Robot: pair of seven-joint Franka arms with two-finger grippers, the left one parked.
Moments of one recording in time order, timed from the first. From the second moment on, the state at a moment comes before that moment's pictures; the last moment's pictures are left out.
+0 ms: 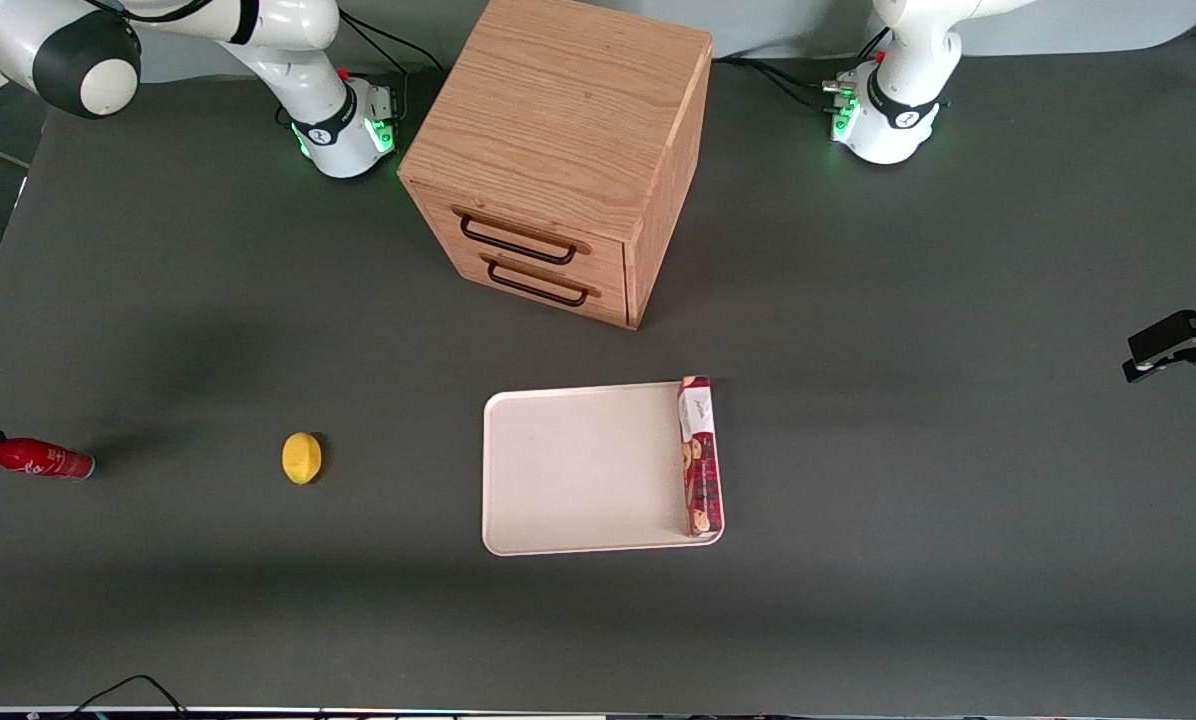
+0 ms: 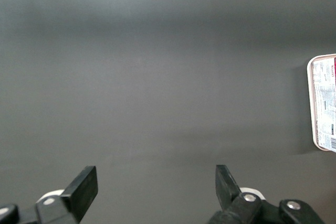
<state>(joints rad) -0.25 0.73 -0.46 -1.32 0.43 2.04 -1.52</state>
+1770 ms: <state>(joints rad) -0.12 0.39 -0.40 -1.22 0.23 1.55 -1.24</state>
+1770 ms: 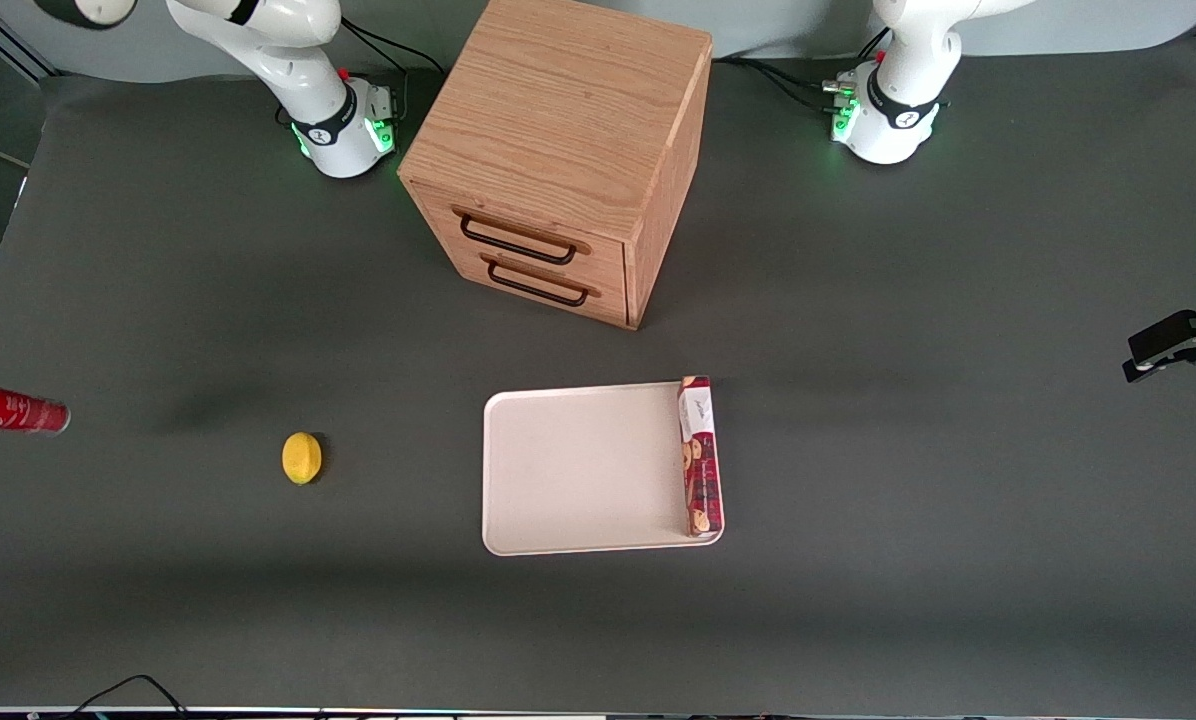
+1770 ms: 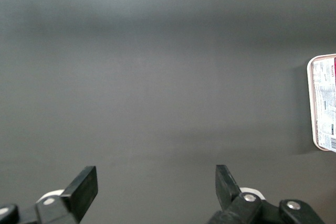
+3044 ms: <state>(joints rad) -0.09 0.49 0.76 -1.31 -0.25 1.72 0.67</state>
